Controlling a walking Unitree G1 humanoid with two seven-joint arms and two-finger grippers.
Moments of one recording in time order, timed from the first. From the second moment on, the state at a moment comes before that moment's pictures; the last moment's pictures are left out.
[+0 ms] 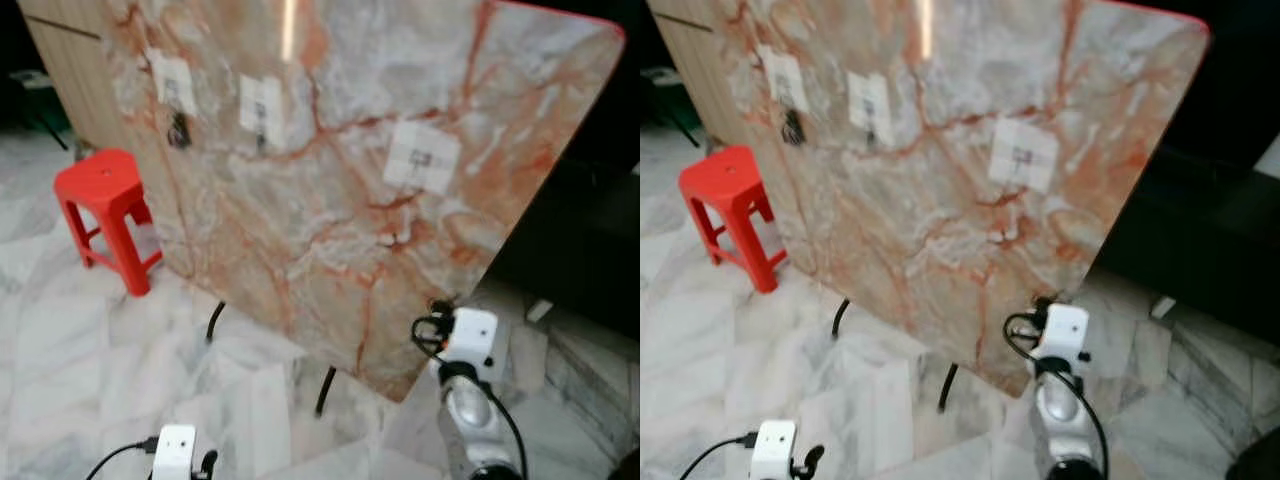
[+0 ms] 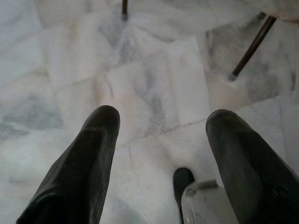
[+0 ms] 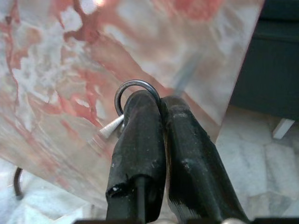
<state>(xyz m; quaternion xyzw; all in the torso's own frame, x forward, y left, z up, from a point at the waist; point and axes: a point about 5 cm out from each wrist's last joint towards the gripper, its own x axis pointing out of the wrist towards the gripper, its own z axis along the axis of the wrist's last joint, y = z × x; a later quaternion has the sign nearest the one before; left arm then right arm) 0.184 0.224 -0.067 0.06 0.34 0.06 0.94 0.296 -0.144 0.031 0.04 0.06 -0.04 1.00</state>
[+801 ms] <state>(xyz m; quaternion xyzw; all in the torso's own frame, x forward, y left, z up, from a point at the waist) 0.182 0.226 -0.069 0.05 0.35 0.06 0.93 0.322 -0.123 0.083 0.09 -0.03 0.04 0.99</state>
